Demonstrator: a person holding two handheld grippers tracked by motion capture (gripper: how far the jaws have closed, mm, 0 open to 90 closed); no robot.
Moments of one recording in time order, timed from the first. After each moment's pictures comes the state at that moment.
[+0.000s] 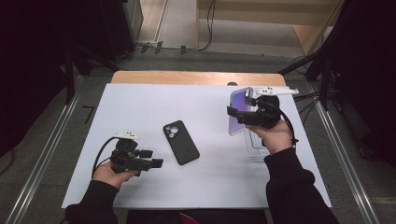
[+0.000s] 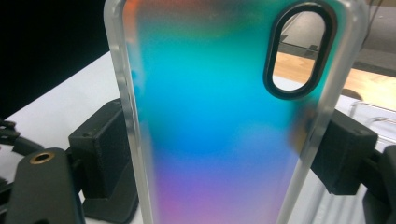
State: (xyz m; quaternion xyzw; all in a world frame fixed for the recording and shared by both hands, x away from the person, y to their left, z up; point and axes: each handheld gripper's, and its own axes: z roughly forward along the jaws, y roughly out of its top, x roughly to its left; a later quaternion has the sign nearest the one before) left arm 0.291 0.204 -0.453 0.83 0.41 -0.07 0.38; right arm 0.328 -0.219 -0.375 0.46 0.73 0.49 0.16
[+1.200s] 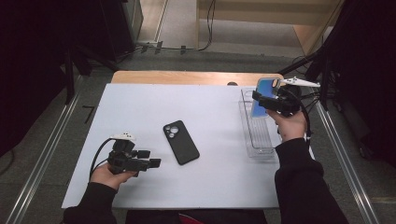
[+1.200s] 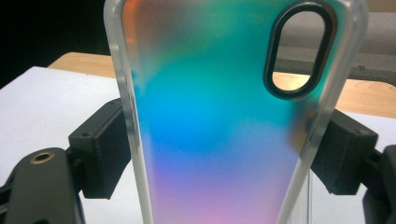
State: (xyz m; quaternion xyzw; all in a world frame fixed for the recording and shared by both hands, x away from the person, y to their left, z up) left arm 0.288 0.209 -0.454 0.82 0.42 -0.06 0.39; right arm 0.367 -0.281 -0.389 0.56 0.66 0.45 0.23
